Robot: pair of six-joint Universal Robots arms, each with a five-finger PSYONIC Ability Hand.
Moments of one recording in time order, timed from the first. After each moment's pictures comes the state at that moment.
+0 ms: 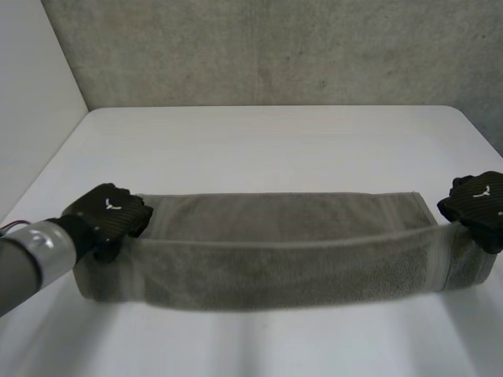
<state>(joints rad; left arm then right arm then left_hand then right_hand) 4.56 -1.71 -1.78 2.97 -1.20 3.90 1.47 -1.43 1.66 0.38 1.17 2.10 1.20 1.22 1.22 1.22 1.03 1.34 1.33 0.27 1.34 1.18</state>
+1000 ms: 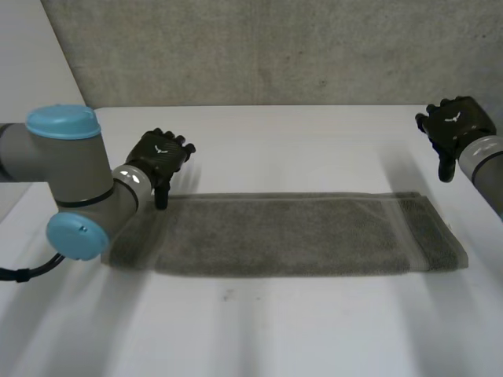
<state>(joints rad) 4.35 -2.23 -1.18 3.13 -1.46 3.70 1.67 -1.03 1.21 -0.02 1.41 2.42 0.17 0.17 0.17 0.17 0.04 0.23 0.25 0.24 0.26 0.06</state>
